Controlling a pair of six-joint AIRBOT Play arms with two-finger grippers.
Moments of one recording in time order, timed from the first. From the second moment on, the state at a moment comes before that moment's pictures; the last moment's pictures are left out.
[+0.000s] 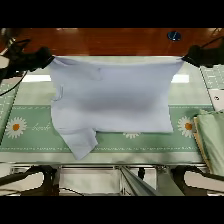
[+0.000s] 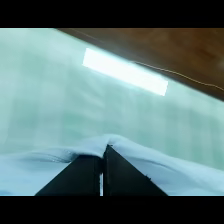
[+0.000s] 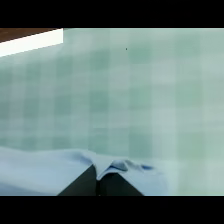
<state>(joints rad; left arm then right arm) 0.08 -1.38 1.23 0.86 -0.60 -1.40 -0.21 -1.41 1.45 -1.00 1.00 1.37</state>
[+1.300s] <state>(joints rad) 0.17 -1.71 1.36 1.02 -1.31 -1.34 -0.24 -1.81 1.58 -1.06 1.32 1.35</state>
